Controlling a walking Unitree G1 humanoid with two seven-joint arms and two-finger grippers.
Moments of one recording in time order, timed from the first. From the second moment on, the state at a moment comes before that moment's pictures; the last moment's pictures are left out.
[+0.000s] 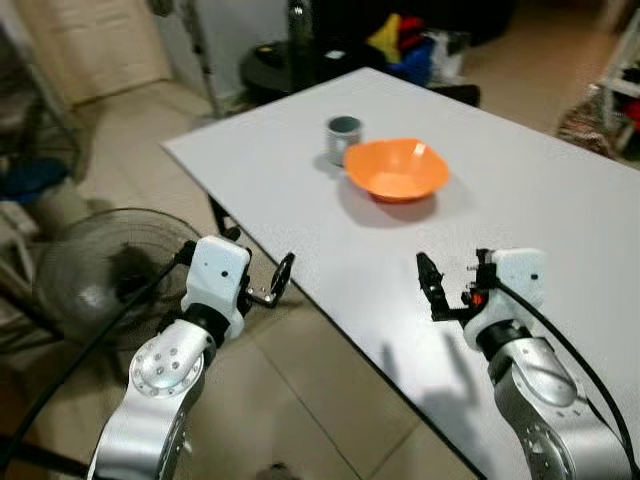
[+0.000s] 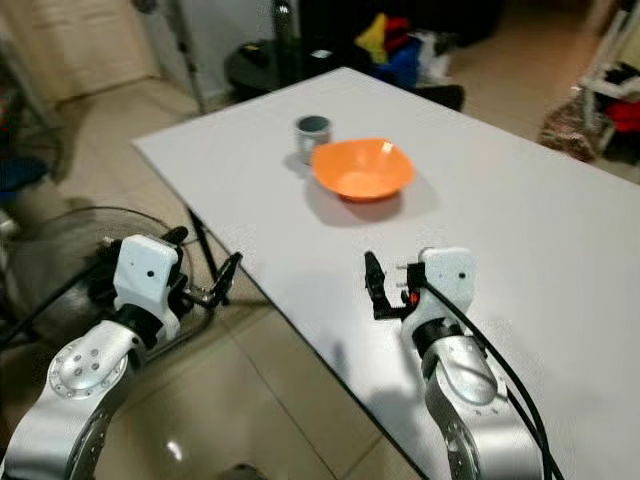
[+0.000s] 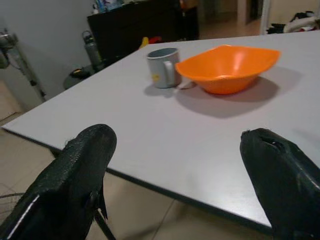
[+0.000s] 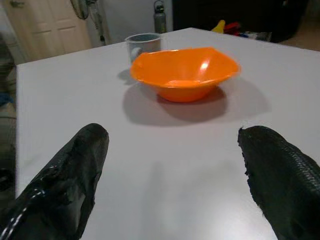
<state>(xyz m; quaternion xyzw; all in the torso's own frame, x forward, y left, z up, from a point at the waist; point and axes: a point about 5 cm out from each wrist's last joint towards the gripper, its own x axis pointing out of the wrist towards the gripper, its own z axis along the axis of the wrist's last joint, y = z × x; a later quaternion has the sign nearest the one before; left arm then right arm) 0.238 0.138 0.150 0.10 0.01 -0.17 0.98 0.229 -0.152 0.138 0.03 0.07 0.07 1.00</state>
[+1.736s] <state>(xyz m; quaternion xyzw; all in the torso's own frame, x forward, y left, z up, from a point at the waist) 0.239 0.139 0.155 0.11 0.01 -0.17 0.98 0.231 -0.142 0.134 0.04 0.08 0.11 0.99</state>
